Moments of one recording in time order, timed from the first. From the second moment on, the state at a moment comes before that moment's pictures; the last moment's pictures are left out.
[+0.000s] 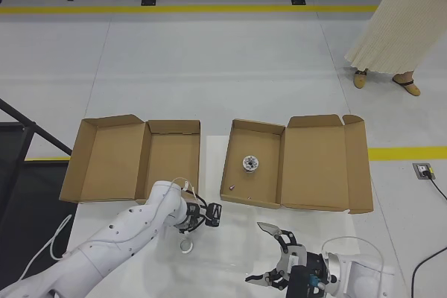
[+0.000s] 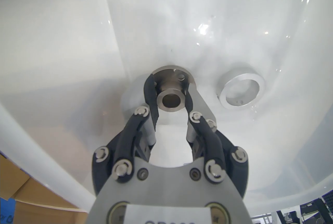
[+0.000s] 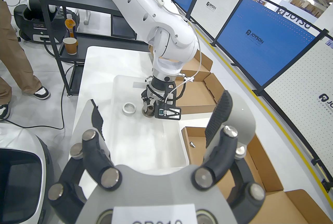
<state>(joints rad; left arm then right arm) 0.39 -1.10 -0.38 -1.16 1.26 -0.93 -0.76 -1.41 -1.19 1.41 -1.98 -1.89 -0.93 -0.46</state>
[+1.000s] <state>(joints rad) 0.71 -0.86 -0.93 -1.70 1.13 -0.99 -0.67 -1.41 -1.19 1.41 -1.98 -1.89 -0.93 -0.46</state>
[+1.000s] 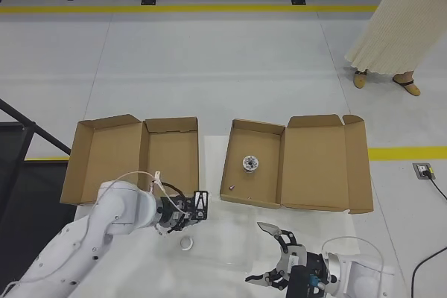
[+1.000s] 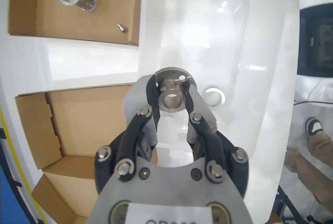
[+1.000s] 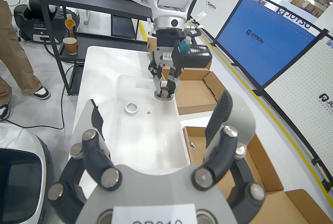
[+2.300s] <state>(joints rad) 1.12 -0.76 -1.46 -1.54 1.66 -0.90 0.72 -1.41 -1.19 1.41 -1.98 -1.89 -0.93 -0.46</state>
